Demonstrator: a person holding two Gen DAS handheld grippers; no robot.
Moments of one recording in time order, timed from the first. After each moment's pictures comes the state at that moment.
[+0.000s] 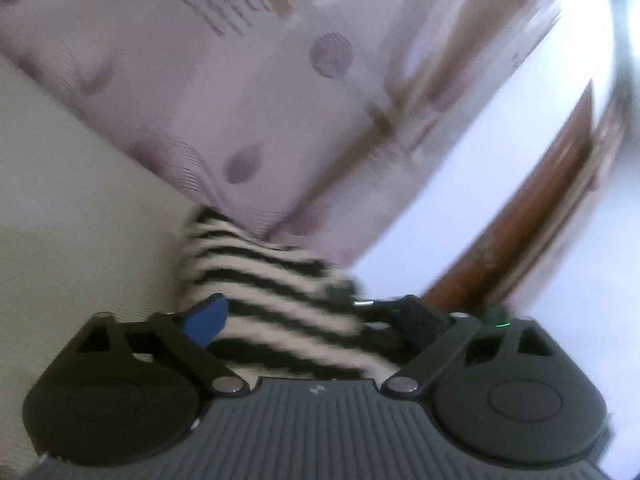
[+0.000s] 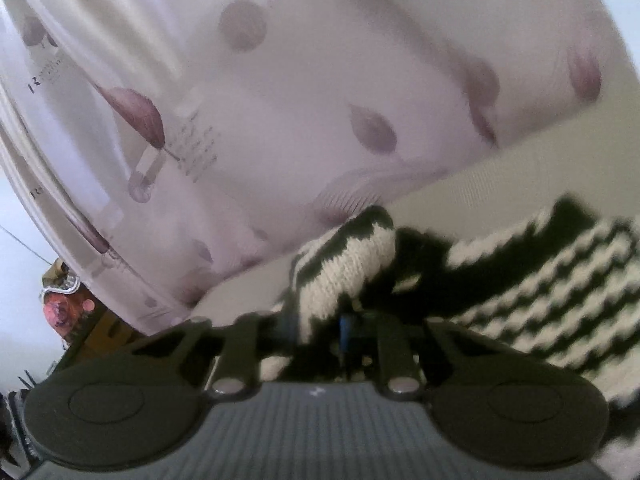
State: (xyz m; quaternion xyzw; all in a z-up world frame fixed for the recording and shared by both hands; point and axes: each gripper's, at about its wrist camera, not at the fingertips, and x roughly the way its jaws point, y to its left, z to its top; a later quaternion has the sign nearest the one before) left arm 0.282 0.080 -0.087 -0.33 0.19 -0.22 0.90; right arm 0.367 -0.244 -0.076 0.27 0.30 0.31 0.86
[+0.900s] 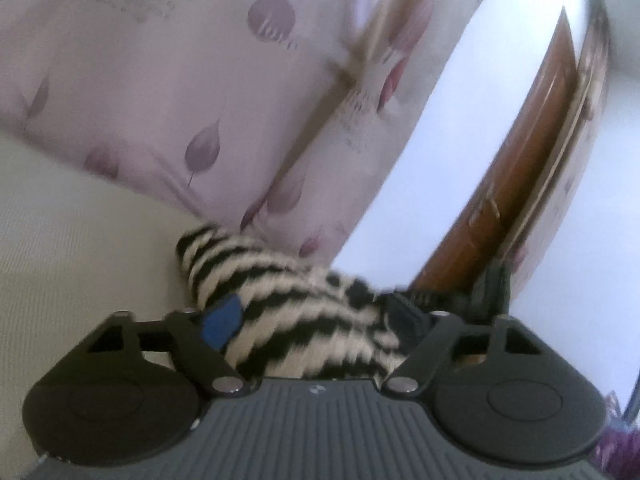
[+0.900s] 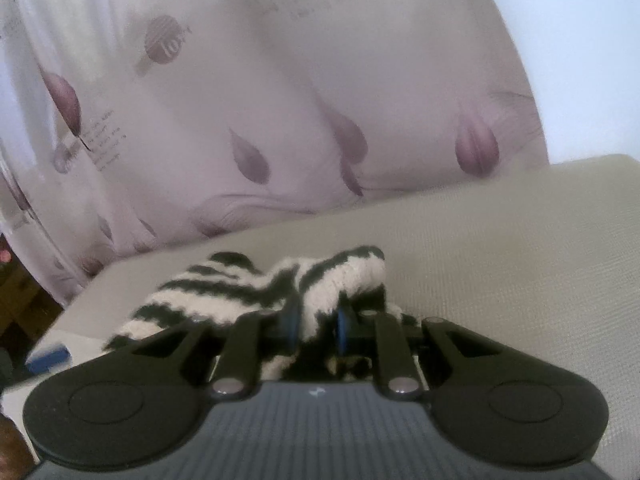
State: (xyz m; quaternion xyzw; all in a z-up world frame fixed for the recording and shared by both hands) left arm 0.297 0.005 -0.082 -0.24 0.18 -0.25 0.92; right arm 0.399 -0.339 -0.099 0.13 0.31 0.23 0.91
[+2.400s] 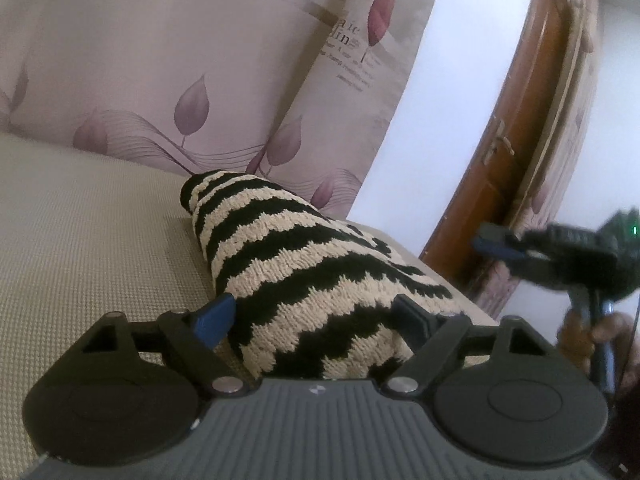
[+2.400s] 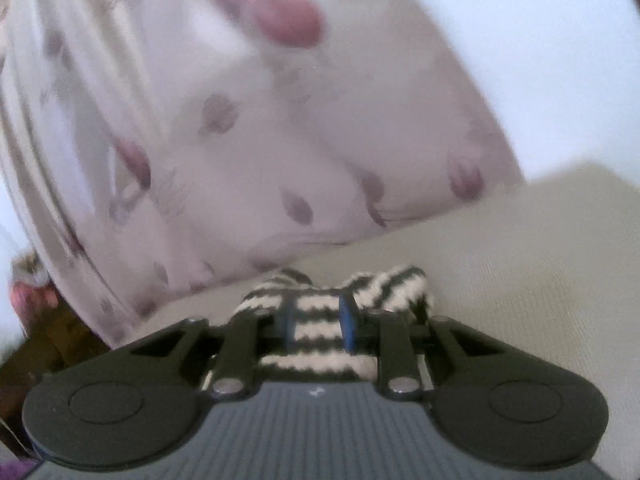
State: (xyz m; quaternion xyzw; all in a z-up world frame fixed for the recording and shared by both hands) left arm 0.294 -0.033 -0.124 -0.17 0.21 -0.25 0.93; right arm 0.300 -0.378 -0.027 0.18 0.24 0.26 0.92
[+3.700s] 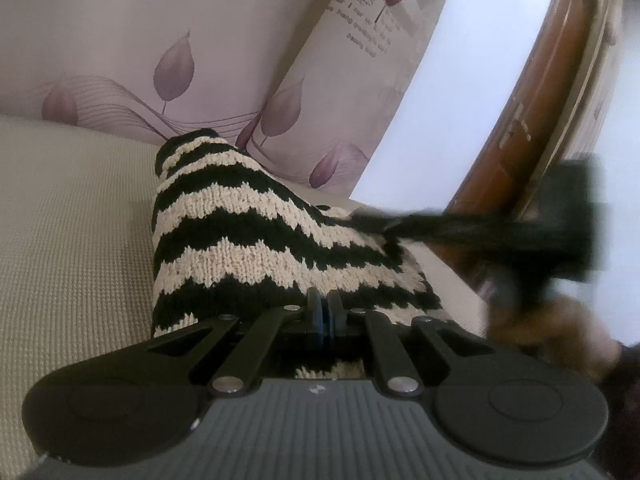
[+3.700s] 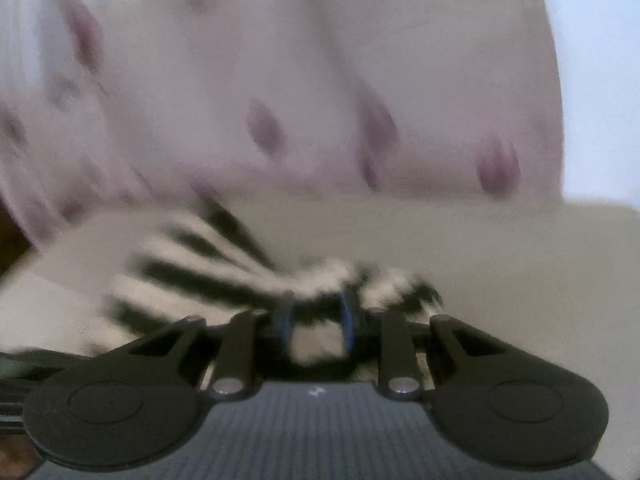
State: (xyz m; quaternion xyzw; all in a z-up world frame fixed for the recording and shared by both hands) left arm 0.339 -0.066 -0.122 -0.18 0.27 -0.25 0.91; right arm 0.426 -0.298 -0.071 0.03 0.34 0.22 0.91
